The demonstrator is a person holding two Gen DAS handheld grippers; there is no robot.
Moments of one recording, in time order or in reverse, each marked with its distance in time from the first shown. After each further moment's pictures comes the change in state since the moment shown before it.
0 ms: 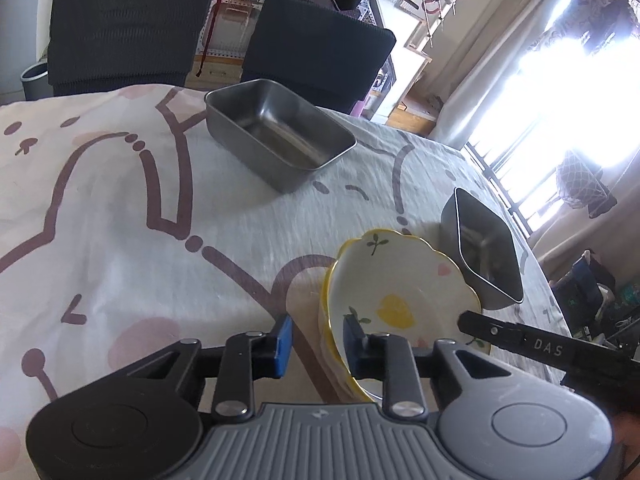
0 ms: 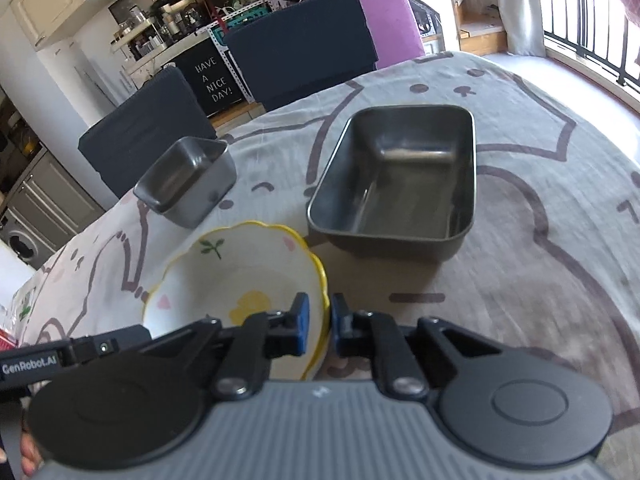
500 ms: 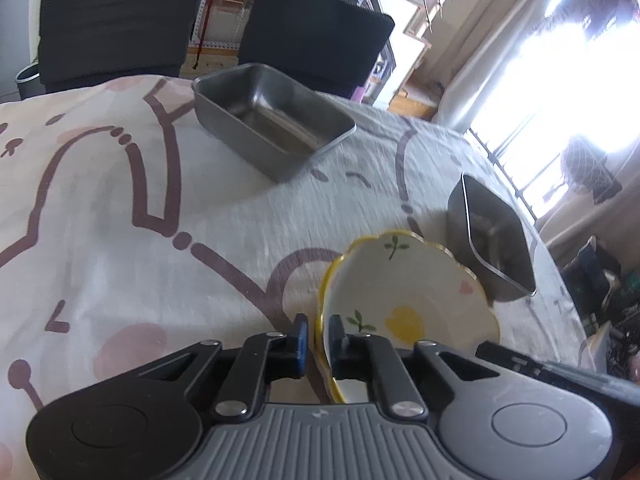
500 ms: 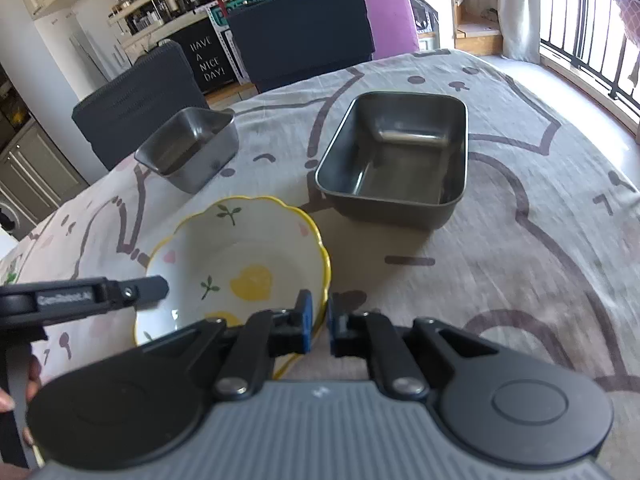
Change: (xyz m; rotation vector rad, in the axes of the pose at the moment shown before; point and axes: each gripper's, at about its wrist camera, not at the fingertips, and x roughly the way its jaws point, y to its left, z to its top) left arm 0.021 -0.005 0.002 0.035 0.044 0.016; right arm -0.020 0.016 -0.019 -0.060 0.039 -0.064
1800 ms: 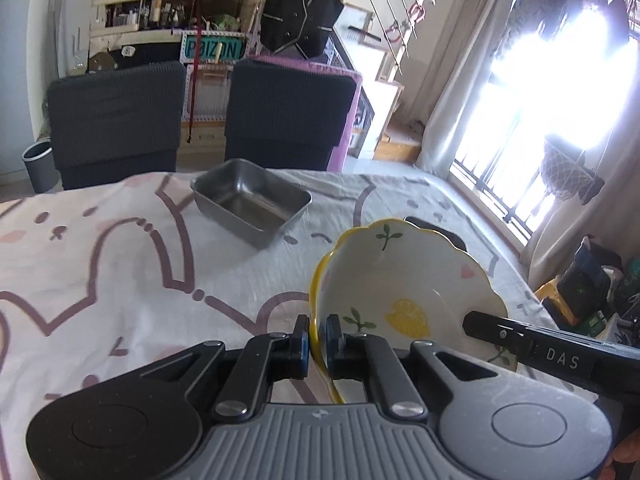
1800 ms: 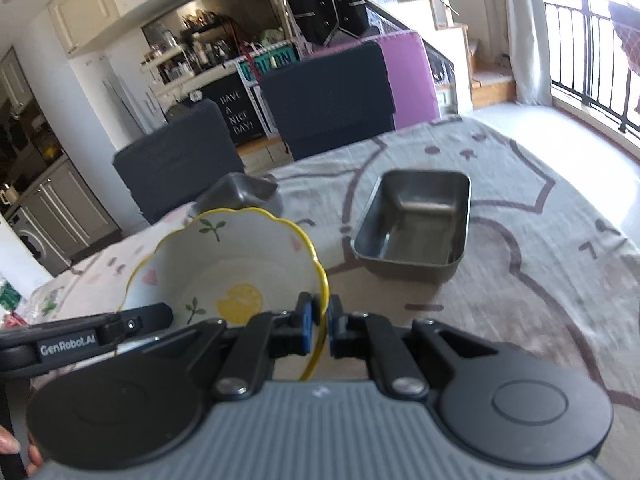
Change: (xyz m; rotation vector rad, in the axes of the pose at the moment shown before) left arm -0.104 -0.041 -0.020 0.122 -0.193 0.041; right arm -0.069 0.012 0.001 -0.019 -0.172 0.076
